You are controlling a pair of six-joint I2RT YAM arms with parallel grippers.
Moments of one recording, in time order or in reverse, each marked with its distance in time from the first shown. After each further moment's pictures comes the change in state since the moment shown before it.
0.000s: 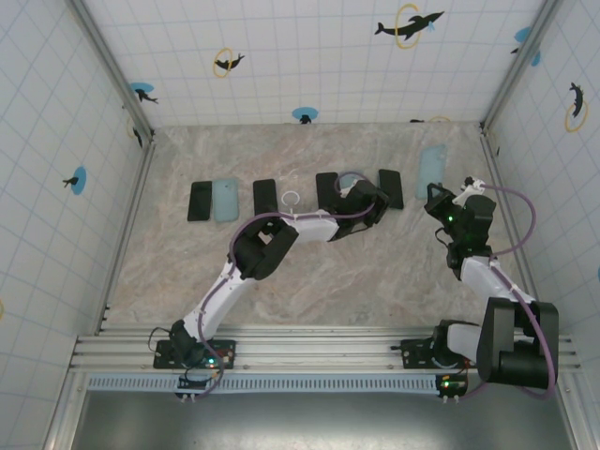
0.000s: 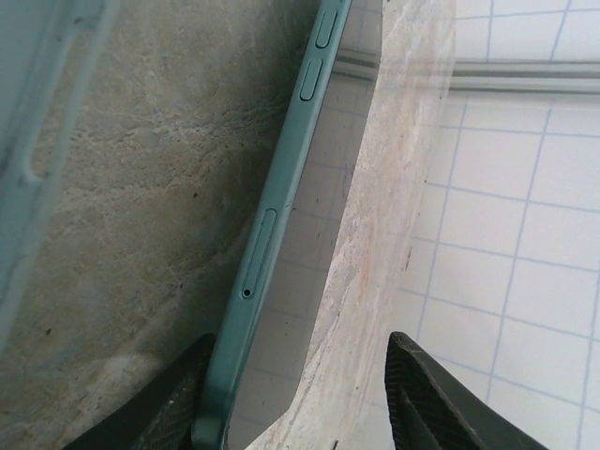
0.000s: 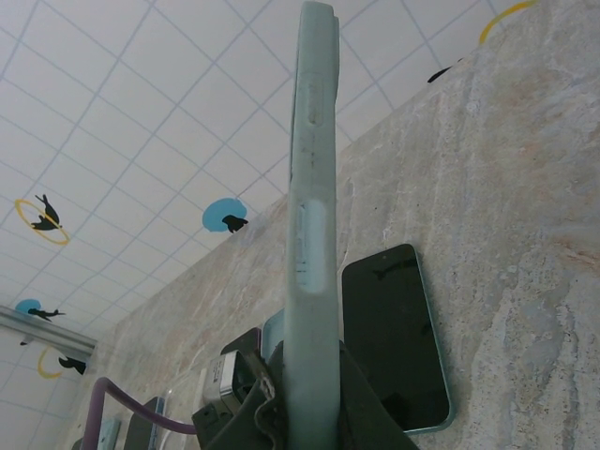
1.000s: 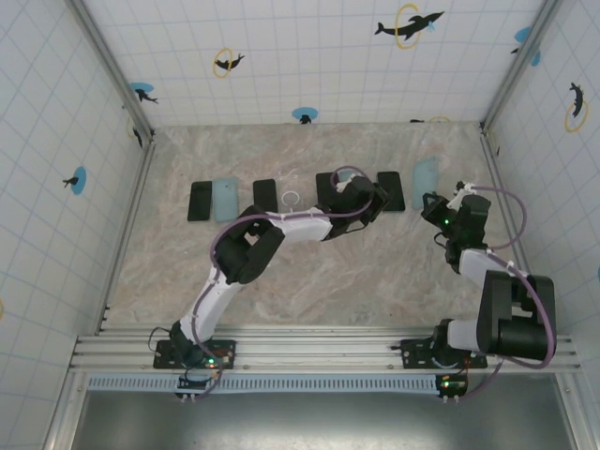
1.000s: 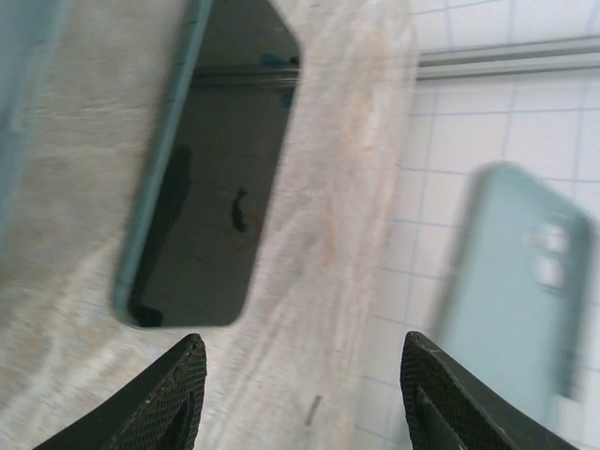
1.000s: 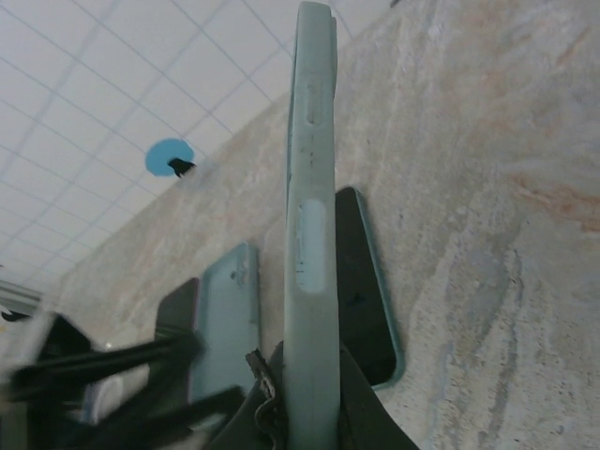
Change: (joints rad) left arm -0.012 -0.194 -0.142 -0.032 -0.029 0.095; right arm -0.025 0.169 0.014 -0.013 -0.050 -0.108
